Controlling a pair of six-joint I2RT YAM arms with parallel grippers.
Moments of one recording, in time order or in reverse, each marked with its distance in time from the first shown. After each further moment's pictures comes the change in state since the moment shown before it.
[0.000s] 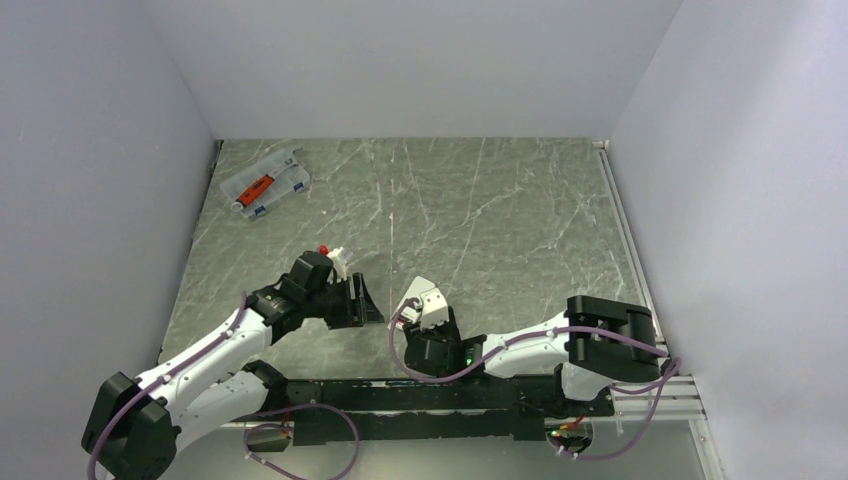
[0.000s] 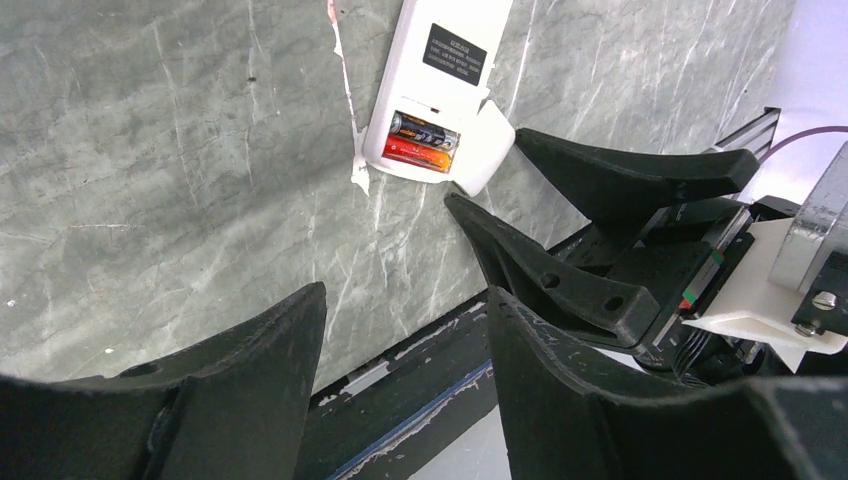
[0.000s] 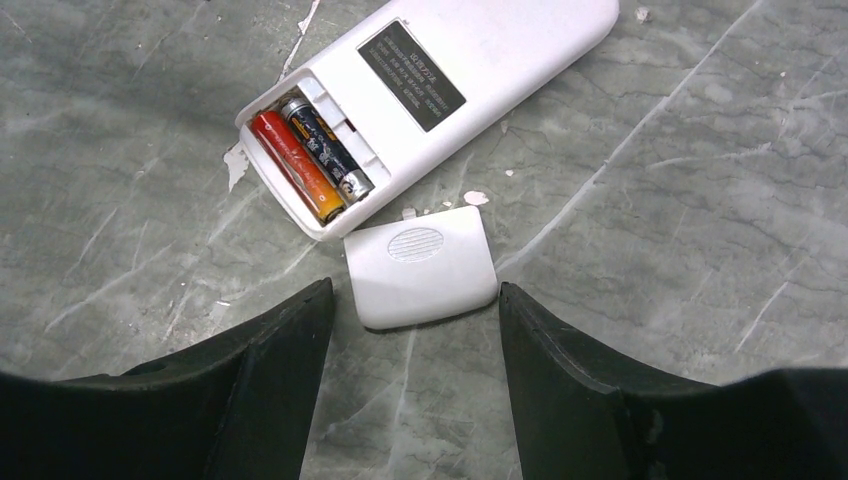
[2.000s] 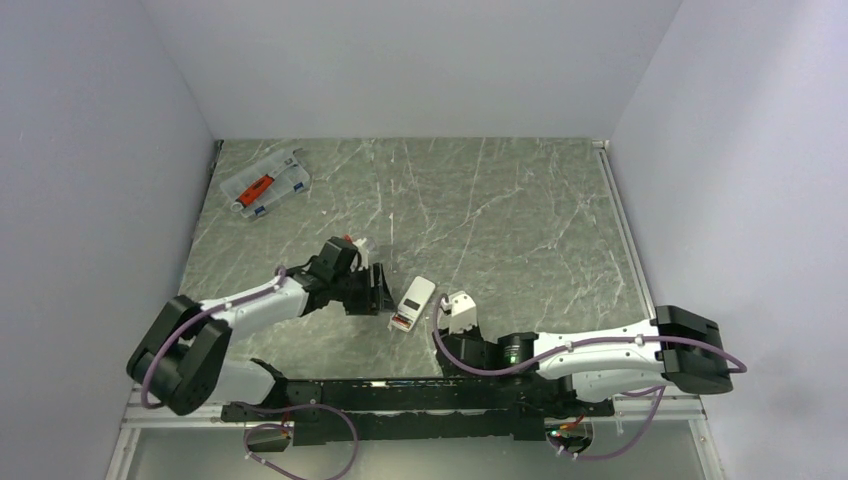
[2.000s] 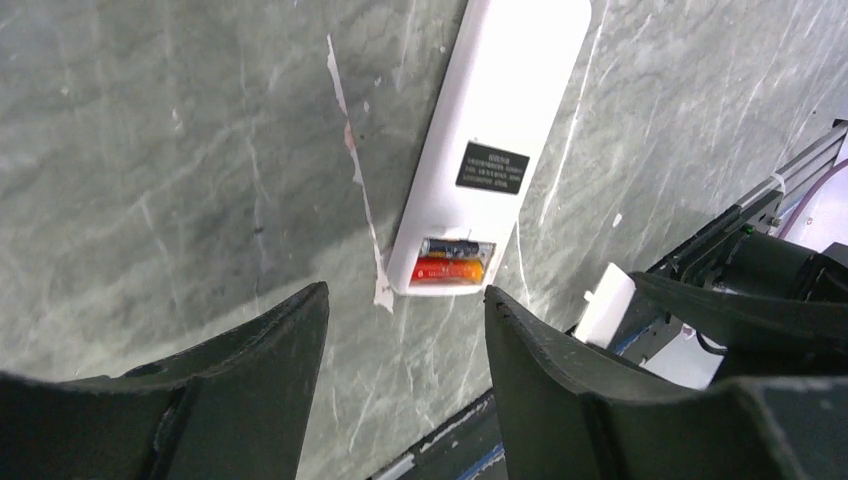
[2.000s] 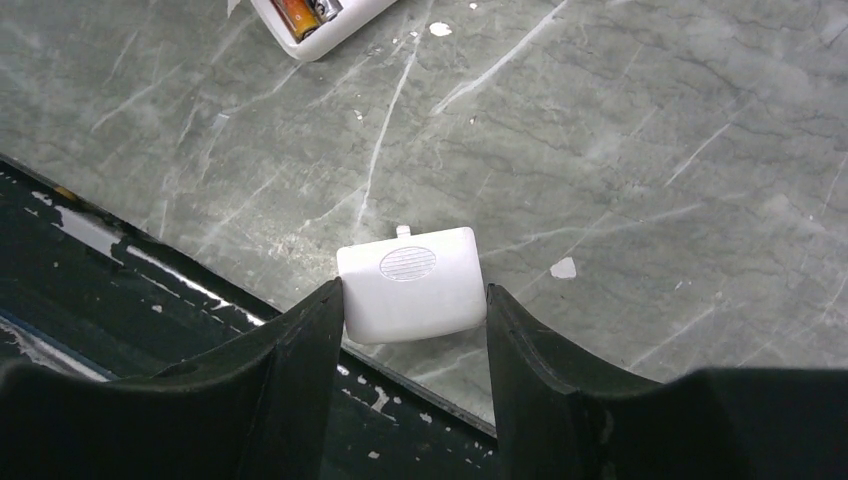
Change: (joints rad) left arm 0.001 0.361 0.071 0.215 0.005 0.072; right arm 0.023 -0.399 -0.067 -0.380 -0.206 0.084
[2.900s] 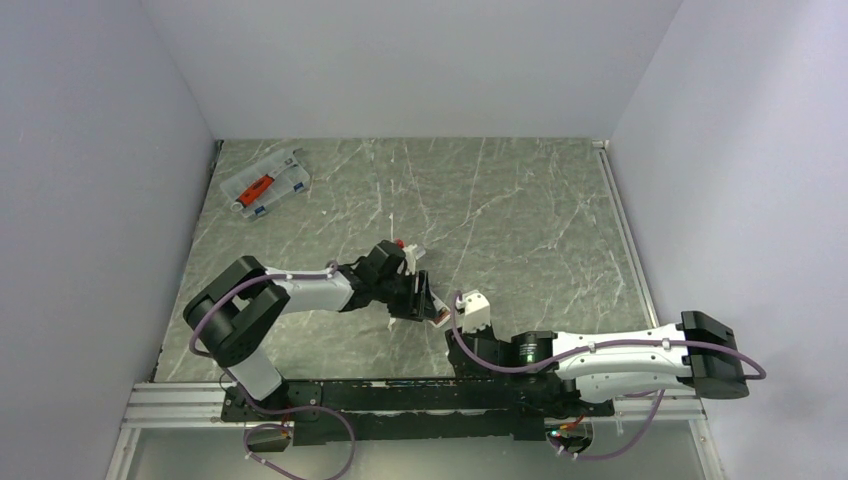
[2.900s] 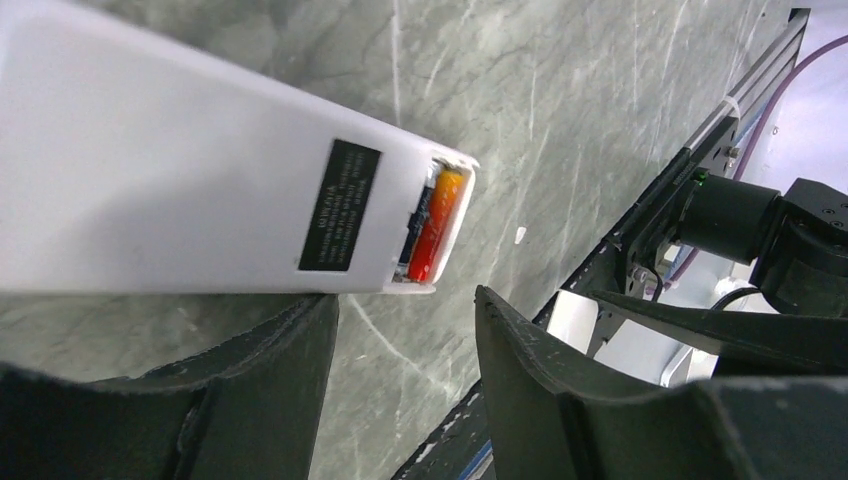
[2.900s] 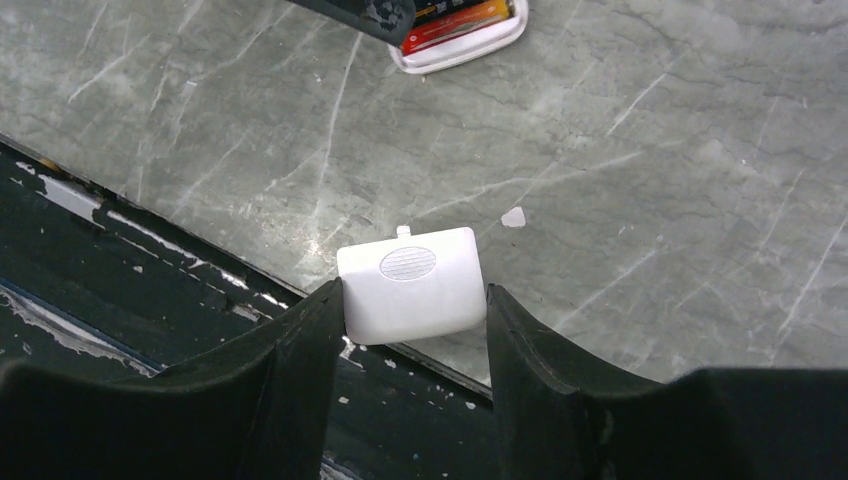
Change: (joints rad) left arm -0.210 0.344 0.146 0.276 0.082 -0.072; right arm 0.000 -0.145 -0.009 -0.159 -0.015 0.040
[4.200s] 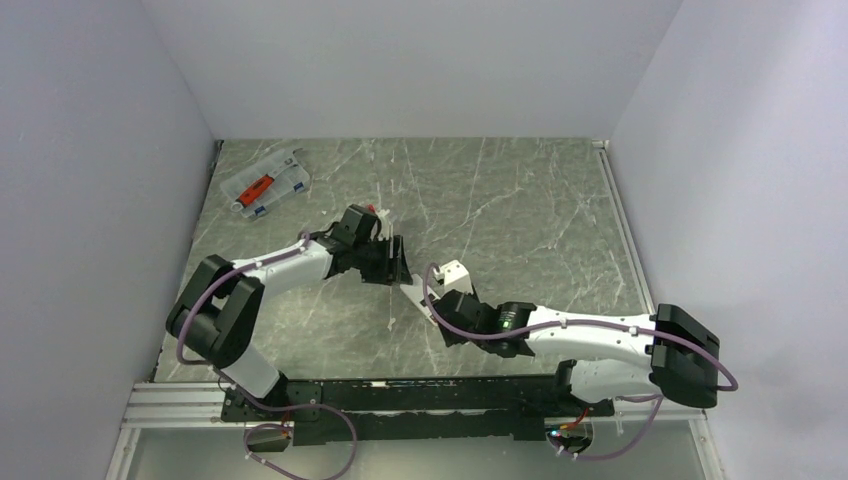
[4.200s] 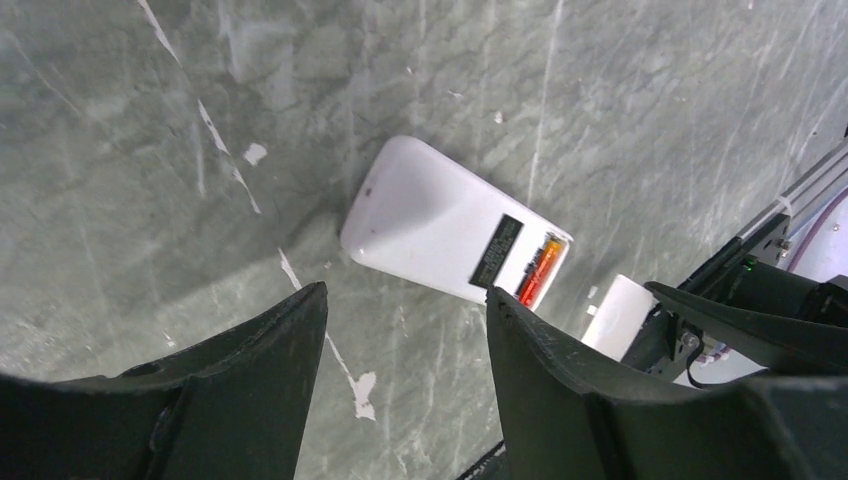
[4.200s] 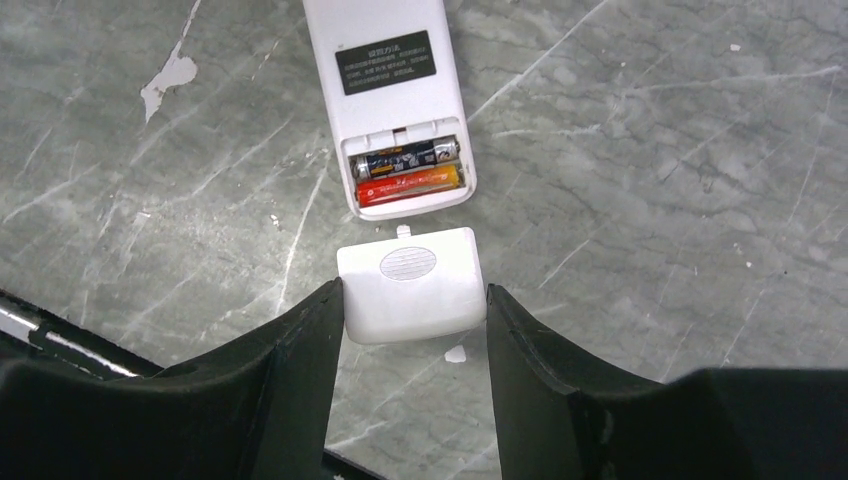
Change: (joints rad) left arm 0.218 -0.063 0.164 -0.307 -0.060 0.206; right arm -0.266 0.190 0.134 0.110 -0.103 -0.343
